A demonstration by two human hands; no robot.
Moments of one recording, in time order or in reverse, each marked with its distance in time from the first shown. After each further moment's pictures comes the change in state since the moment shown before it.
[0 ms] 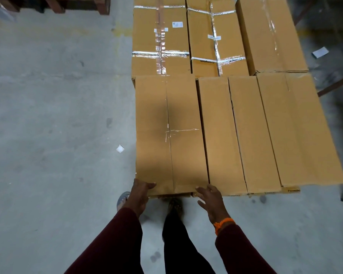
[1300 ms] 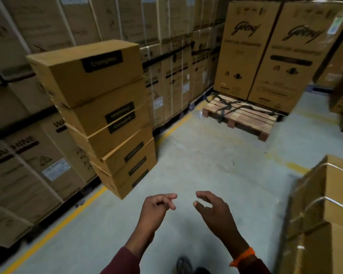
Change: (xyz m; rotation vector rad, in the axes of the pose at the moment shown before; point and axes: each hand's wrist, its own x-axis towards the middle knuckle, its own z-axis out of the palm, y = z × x) left_hand -0.238 0.109 -0.695 -0.229 0.334 0.726; right_hand -0.458 0.025 0.651 -0.794 -0.701 -1.239
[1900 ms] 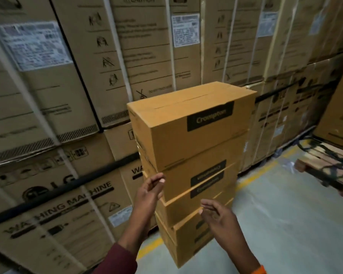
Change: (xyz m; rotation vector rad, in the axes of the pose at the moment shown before) left_hand 0.288 0.148 -0.398 -0.267 0.542 0.204; right_hand 0.375 -0.227 0.327 0.140 -0.405 -0.046
